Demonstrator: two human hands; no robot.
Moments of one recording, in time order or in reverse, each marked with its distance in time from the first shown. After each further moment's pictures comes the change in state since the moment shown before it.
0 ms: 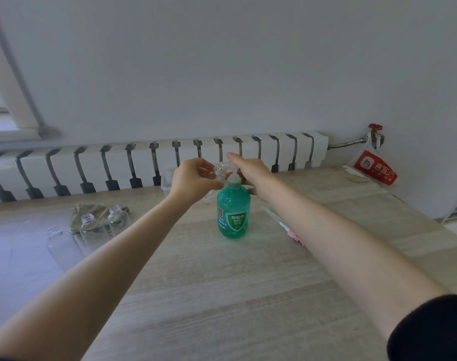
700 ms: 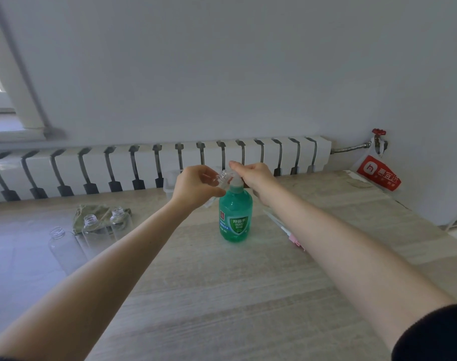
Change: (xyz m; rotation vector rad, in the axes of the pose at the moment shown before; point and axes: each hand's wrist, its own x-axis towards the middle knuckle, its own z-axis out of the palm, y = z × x) left_hand -0.004 -0.003 0.001 0.009 -0.022 -0.002; right_hand 0.002 0.006 0.000 0.053 0.051 -0.035
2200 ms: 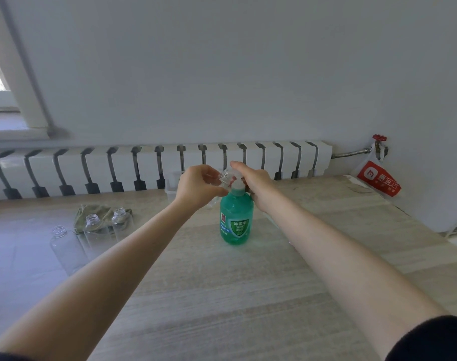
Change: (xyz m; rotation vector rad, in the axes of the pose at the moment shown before) left_hand 0.001 0.003 0.001 0.015 0.040 0.012; right_hand 0.005 0.007 0.009 0.160 -0.047 0.049
